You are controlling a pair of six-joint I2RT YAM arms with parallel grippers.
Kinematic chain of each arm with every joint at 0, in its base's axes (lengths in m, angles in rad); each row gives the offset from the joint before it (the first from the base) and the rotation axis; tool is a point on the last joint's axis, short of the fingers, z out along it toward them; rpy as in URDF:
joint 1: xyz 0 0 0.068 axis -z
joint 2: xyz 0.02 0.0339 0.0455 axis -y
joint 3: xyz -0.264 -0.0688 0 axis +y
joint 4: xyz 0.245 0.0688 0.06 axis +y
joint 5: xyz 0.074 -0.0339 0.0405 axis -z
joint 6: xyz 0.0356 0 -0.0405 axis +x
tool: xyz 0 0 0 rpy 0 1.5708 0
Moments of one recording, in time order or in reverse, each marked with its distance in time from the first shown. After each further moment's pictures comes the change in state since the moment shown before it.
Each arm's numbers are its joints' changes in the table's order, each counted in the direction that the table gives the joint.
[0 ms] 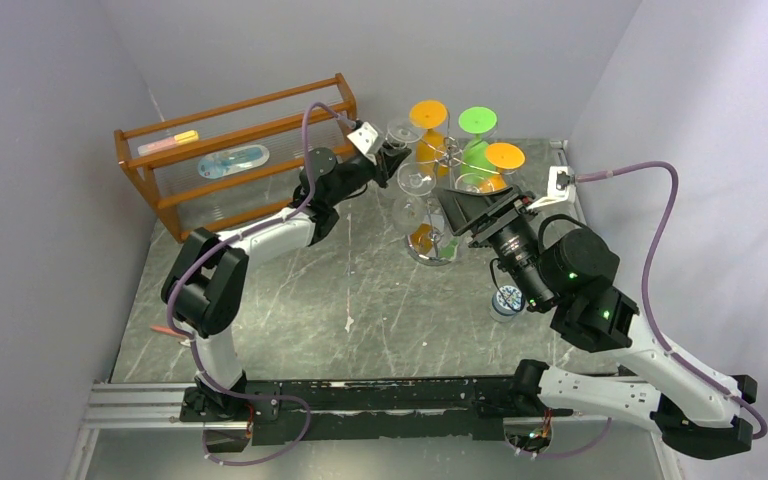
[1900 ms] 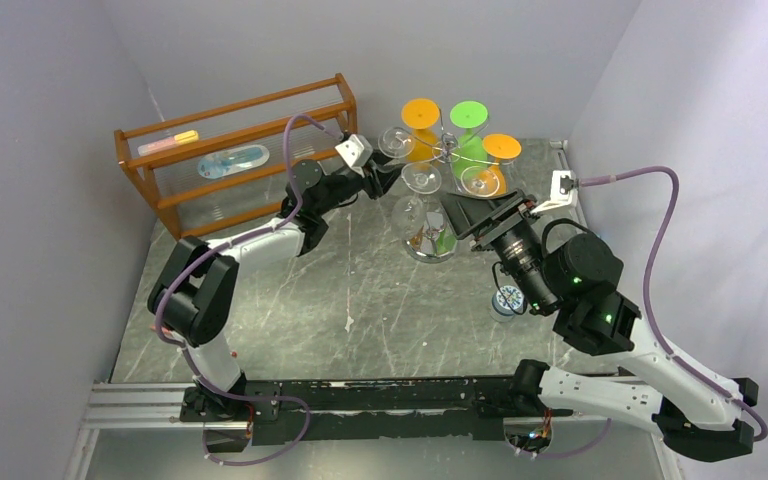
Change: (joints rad) left arm -0.025 0.074 0.146 -0.105 0.095 -0.028; right arm 0.000 0.028 0.030 -0.014 -0.016 0.019
